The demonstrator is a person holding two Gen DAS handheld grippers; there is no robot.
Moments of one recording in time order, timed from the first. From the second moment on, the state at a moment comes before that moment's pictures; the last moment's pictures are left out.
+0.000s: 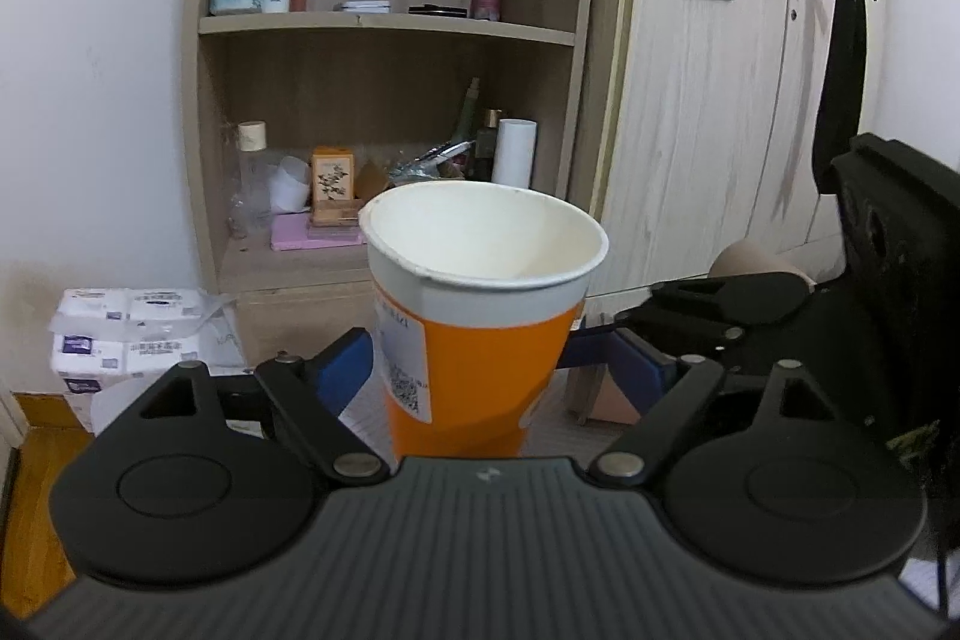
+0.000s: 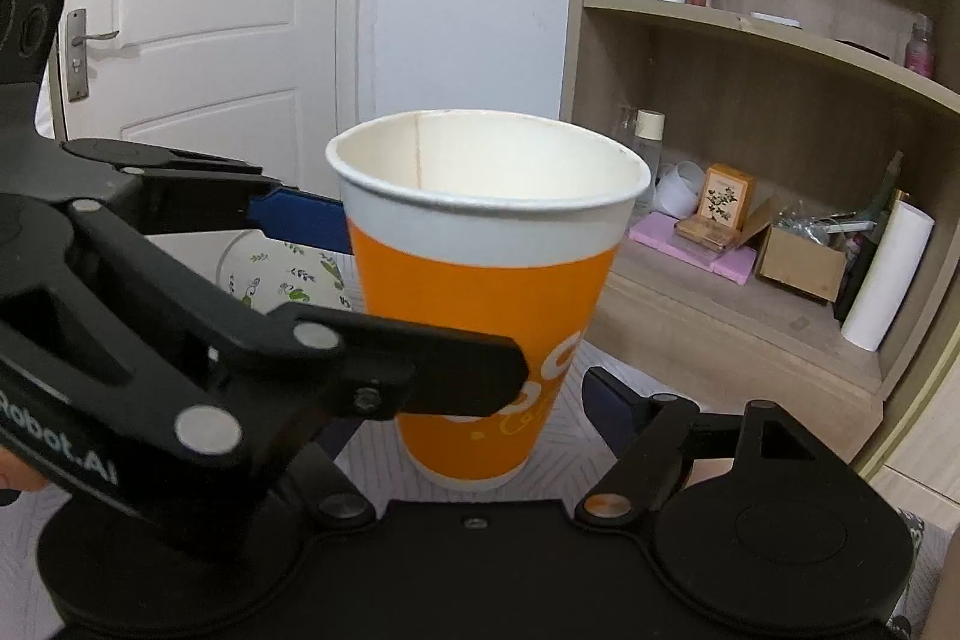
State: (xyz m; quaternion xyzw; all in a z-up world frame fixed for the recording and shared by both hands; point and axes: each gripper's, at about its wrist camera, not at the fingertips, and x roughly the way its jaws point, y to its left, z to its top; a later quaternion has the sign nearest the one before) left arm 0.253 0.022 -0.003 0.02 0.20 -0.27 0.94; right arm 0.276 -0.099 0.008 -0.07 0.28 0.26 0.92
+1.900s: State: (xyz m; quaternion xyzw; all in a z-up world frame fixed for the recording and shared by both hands) left arm 0.002 0.023 0.039 0.03 0.17 -0.09 0.98; right arm -0.007 -0.182 0.076 0.02 0.16 0.02 0.99
